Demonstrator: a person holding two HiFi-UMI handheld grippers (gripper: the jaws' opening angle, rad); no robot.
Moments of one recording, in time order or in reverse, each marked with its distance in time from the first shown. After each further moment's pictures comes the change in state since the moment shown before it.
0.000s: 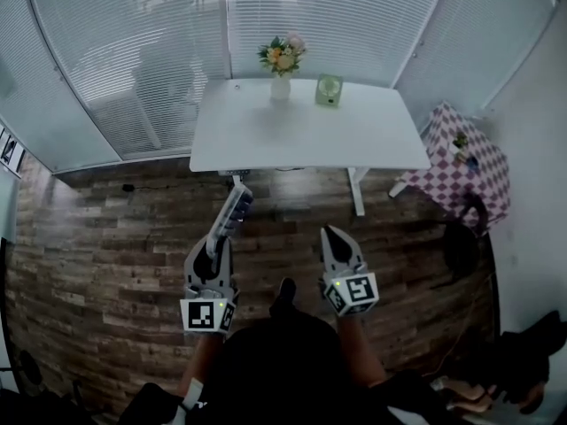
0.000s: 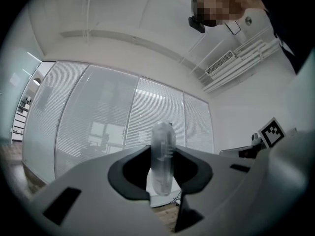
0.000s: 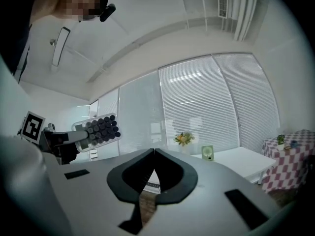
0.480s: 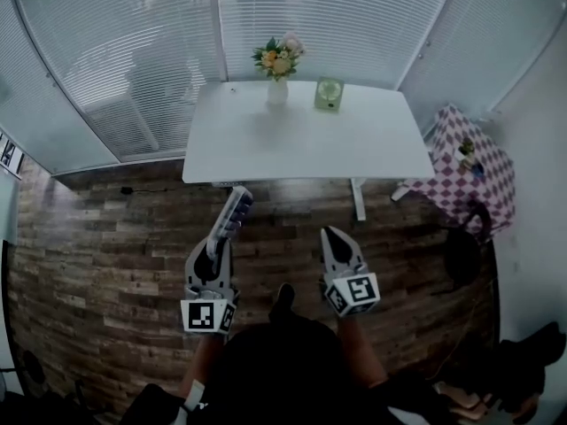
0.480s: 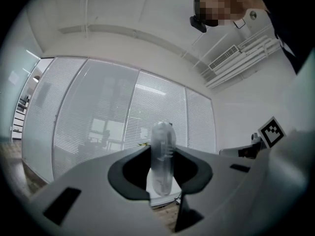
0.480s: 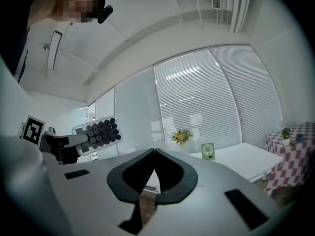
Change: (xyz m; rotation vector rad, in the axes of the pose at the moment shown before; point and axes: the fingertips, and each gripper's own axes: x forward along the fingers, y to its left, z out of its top) left arm 0.068 -0.004 -0.013 -0.015 0.036 0.018; right arm 0.050 -0.049 0.007 0.043 0.013 0.031
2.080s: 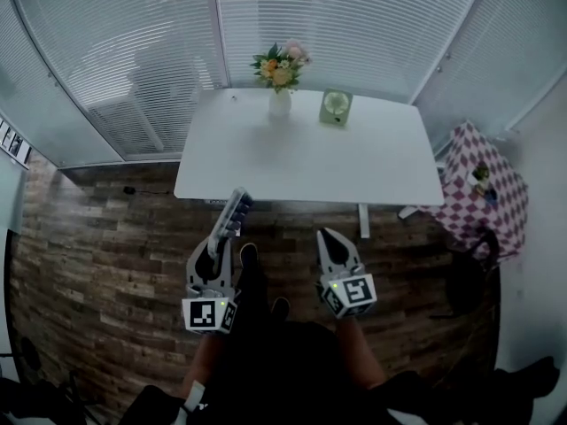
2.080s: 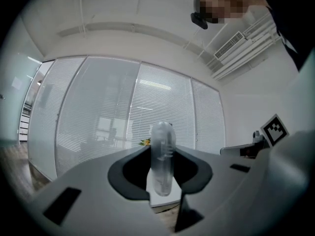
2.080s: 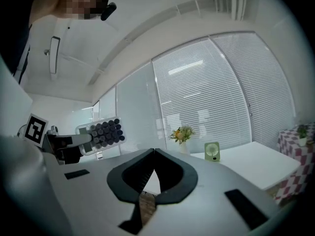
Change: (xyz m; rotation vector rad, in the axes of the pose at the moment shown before) left arm 0.098 -0.015 -0.028 0.018 0.046 0.093; right arm 0.076 -0.079 -0.008 -0.011 0.055 0.083
